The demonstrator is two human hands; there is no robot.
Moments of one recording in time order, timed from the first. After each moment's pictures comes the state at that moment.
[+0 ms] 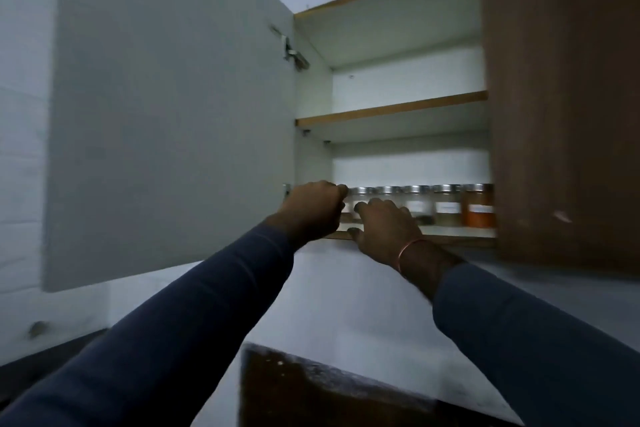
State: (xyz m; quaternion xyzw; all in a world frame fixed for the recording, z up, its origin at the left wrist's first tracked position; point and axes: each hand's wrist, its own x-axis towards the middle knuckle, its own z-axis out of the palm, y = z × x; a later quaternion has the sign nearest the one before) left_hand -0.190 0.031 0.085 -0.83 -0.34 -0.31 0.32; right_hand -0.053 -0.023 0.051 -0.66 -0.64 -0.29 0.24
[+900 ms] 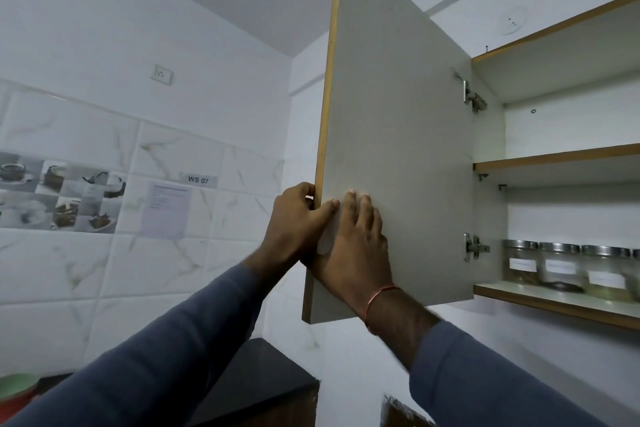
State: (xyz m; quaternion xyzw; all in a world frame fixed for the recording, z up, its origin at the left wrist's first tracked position) left_hand -0.474 -0.027 0.103 -0.61 -0.41 -0.67 0.03; right_hand -0.372 -0.021 0.070 -0.45 -0.73 -0.16 0.48
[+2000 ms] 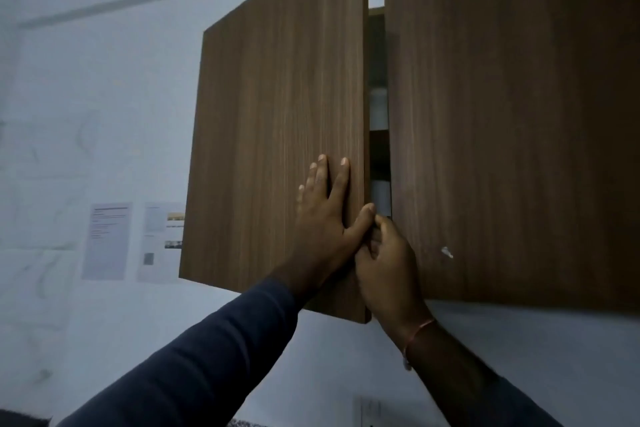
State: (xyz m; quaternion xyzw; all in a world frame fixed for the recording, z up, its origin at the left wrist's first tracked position) left_hand -0.028 -0.032 0.081 -0.79 -0.16 -0.58 0.07; right_hand 0.046 -0.109 0.035 -0.47 -0.56 -0.08 0.68
